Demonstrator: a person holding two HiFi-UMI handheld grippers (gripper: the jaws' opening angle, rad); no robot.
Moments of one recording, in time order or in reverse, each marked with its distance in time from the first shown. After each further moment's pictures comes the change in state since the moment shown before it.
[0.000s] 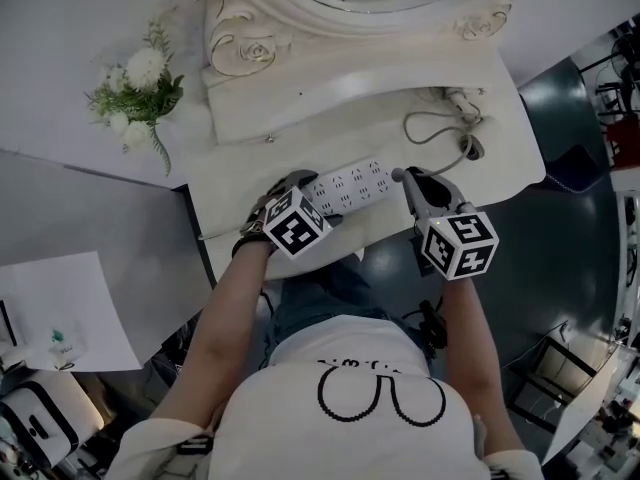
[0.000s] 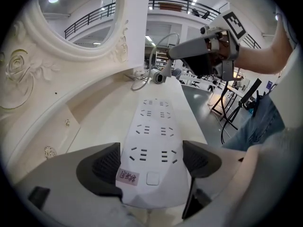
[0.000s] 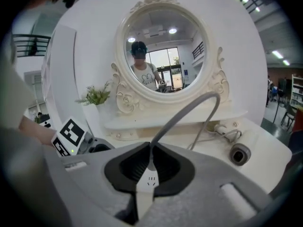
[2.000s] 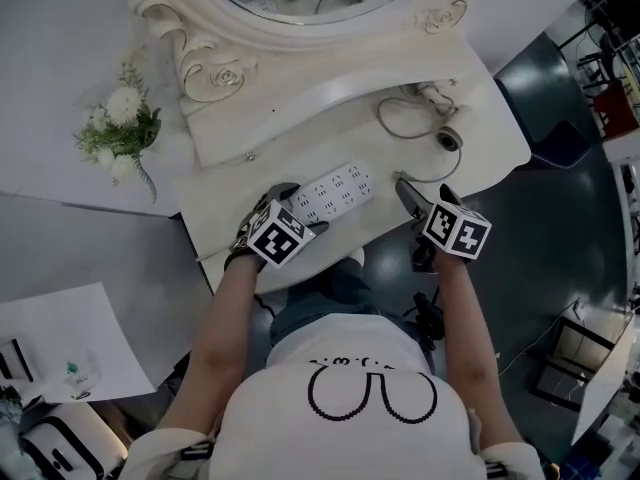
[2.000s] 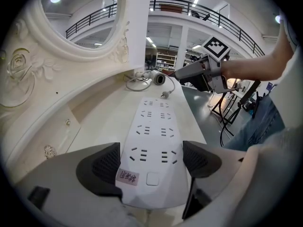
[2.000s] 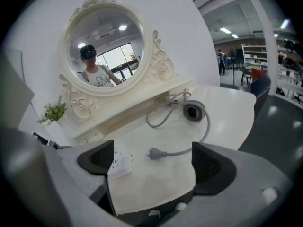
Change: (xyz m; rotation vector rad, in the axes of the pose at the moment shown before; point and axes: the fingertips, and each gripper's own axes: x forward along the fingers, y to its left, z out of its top) left arm -0.001 -0.001 0.002 -0.008 -0.012 0.001; right arm -0.023 -0.098 -0.080 0.446 0.056 -0.301
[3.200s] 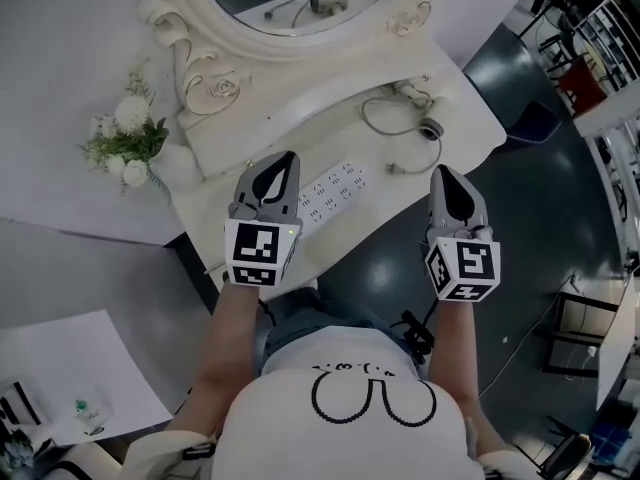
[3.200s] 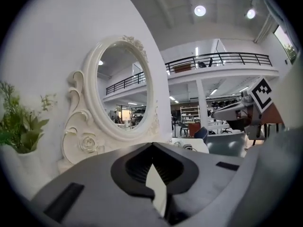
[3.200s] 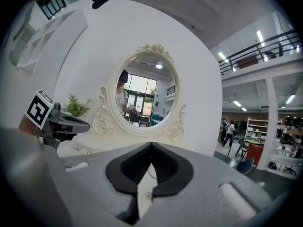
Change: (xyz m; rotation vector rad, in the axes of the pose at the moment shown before) left arm -0.180 0.043 0.121 -0.067 -0.759 0.369; right arm -0.156 0.113 0.080 -0.513 -0.525 -0.142
